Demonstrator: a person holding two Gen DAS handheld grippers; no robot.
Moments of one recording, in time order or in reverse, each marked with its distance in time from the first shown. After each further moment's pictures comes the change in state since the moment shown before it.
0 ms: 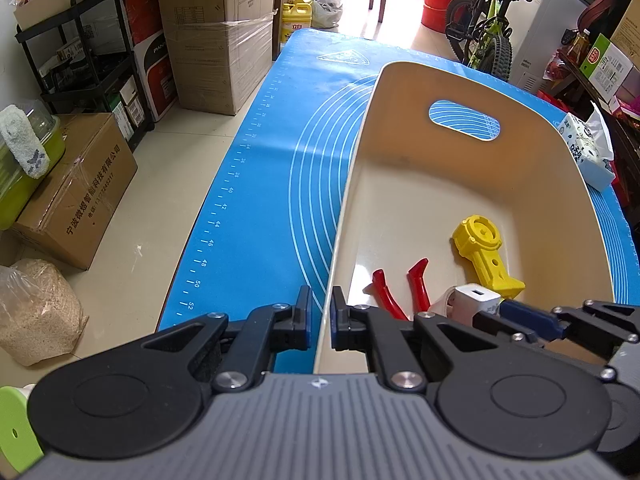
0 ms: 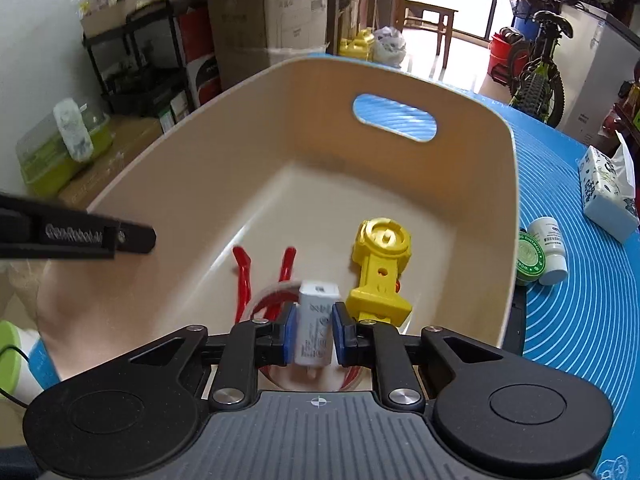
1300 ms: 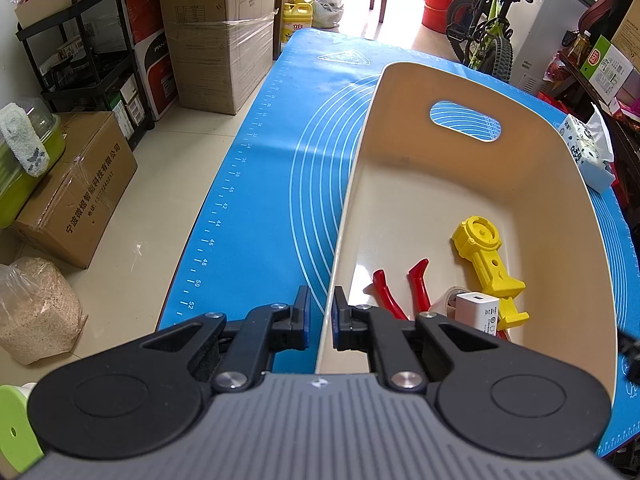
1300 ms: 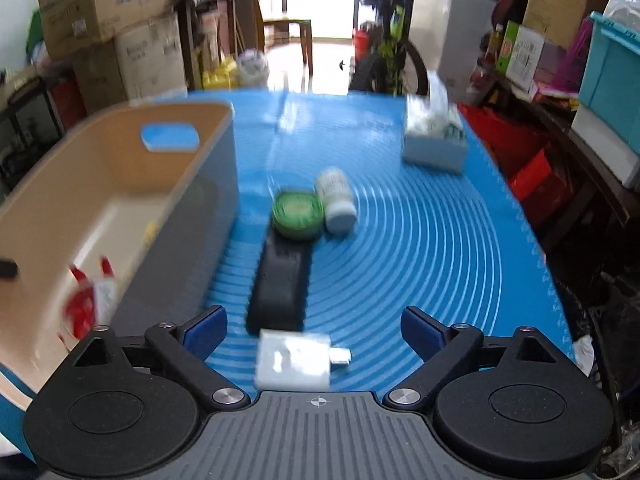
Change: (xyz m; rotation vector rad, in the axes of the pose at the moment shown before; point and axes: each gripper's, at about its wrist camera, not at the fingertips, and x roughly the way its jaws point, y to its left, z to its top) left arm 0.000 -0.001 0.000 -0.003 0.000 -0.001; right arm -0.046 -0.129 -0.063 0.261 -0.051 -0.258
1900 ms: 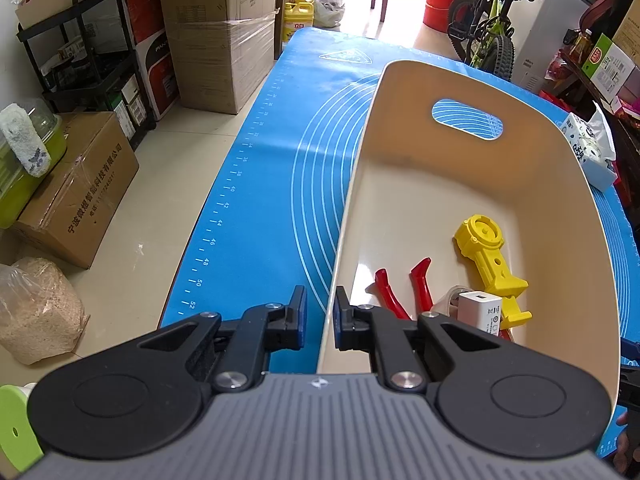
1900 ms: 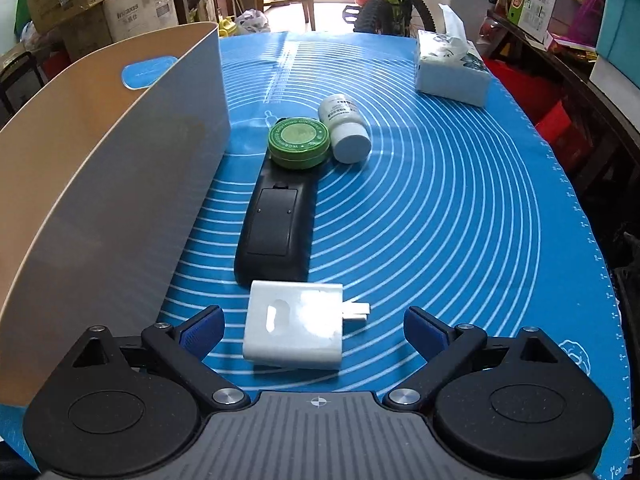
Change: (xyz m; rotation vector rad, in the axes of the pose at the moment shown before) left arm 0.002 0.001 0.001 0.001 0.002 0.006; right arm 0.043 0.000 -0.020 0.031 0.099 0.040
